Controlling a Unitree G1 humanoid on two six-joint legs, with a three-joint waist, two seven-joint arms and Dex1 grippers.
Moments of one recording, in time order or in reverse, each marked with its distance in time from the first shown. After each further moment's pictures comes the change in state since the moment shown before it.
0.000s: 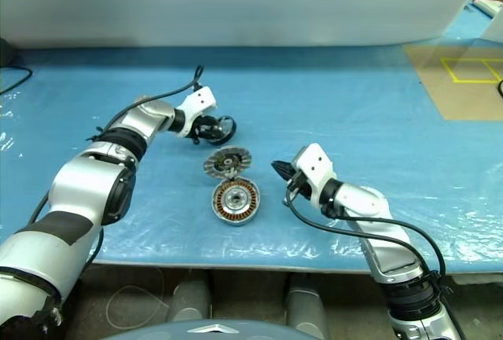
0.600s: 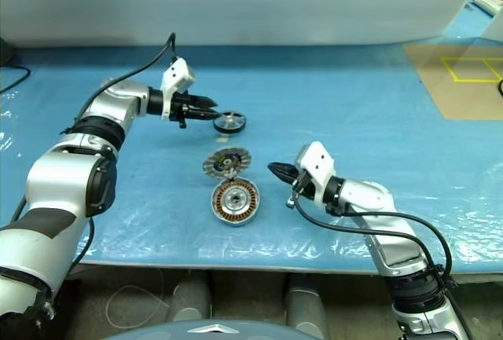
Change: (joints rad) left arm -0.032 0.092 0.109 -0.066 -0.165 -0.039 -0.259; right arm -0.053 -0.032 -0.015 0.064 0.068 -0.047 0.124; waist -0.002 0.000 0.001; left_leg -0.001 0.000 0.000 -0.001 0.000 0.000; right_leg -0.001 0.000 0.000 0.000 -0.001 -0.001
